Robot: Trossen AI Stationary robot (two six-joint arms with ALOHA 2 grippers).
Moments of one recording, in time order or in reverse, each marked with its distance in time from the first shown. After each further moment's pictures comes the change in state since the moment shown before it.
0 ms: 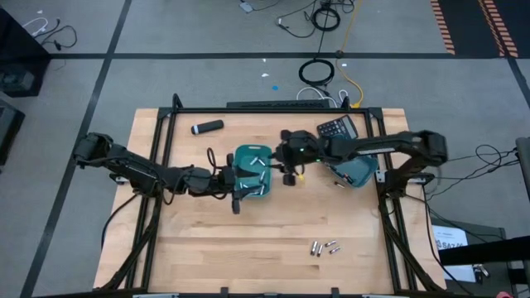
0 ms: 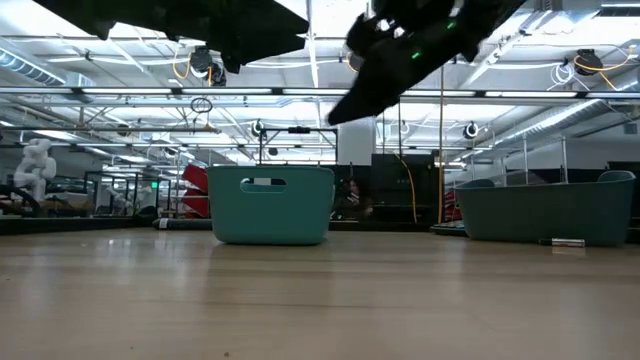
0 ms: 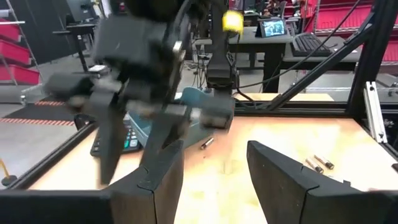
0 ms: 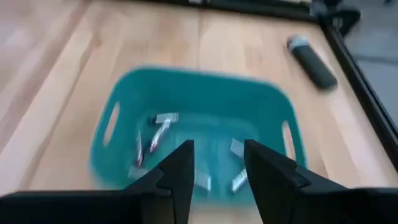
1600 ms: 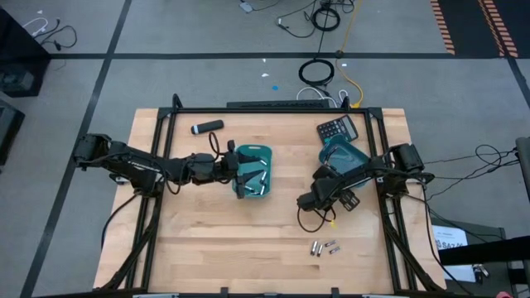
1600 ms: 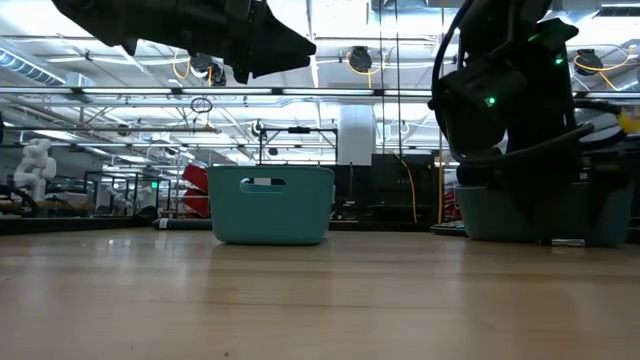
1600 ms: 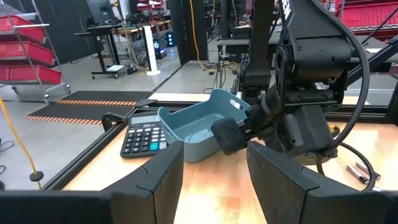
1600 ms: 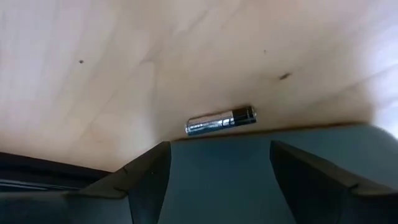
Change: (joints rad) left arm 0.156 -0.001 0.009 -0.003 0.087 0.032; right arm 0.368 0.275 0.000 -1.267 0.395 -0.227
